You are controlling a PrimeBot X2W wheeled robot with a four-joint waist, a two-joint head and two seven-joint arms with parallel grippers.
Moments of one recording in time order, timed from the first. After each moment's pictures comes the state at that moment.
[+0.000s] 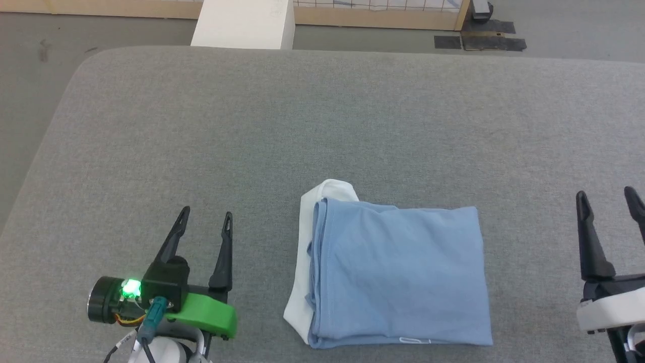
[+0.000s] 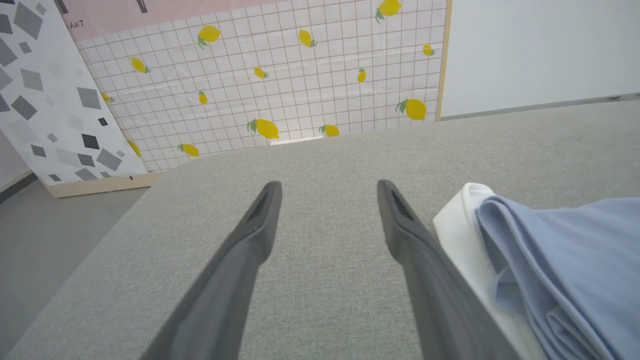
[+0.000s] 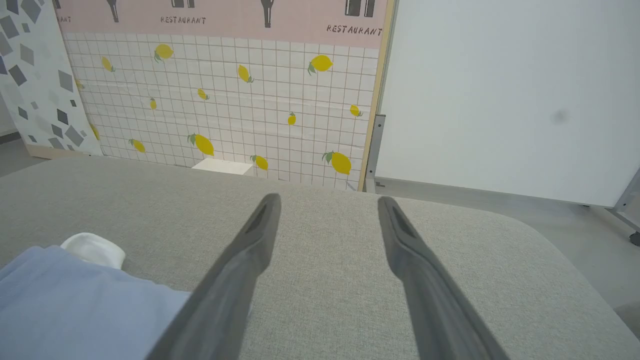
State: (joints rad) left arm -0.07 0.22 -0.23 0.05 -0.13 0.07 -0.25; right arm 0.05 -0.21 -0.15 -0.18 0.17 0.13 -0.09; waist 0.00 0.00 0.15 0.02
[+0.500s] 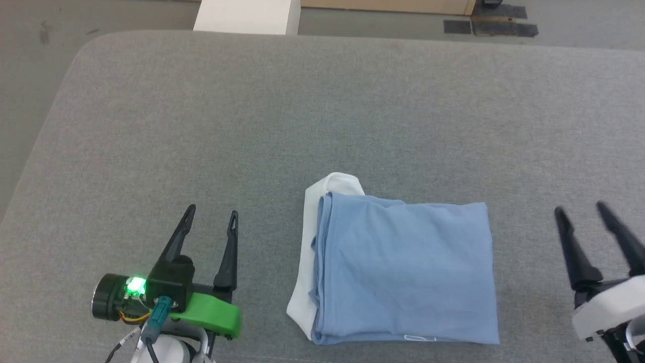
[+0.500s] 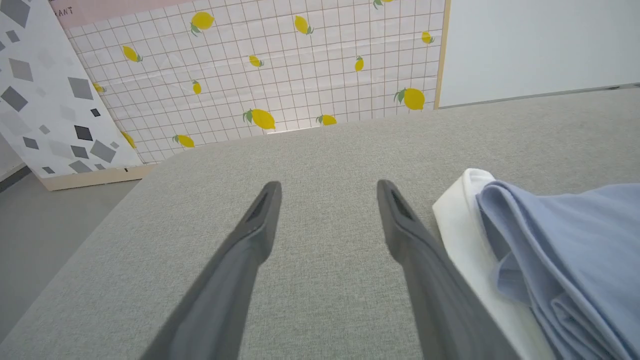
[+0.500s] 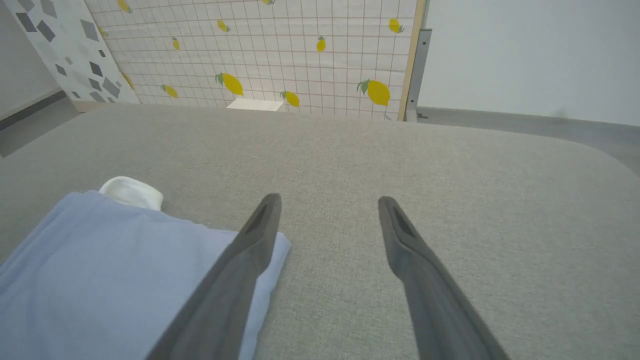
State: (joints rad) left arm -0.07 0.23 -0.25 0.04 -0.13 0.07 -0.25; right arm 0.06 -0.28 -0.10 -0.19 0.31 0.13 0.10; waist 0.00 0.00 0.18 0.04
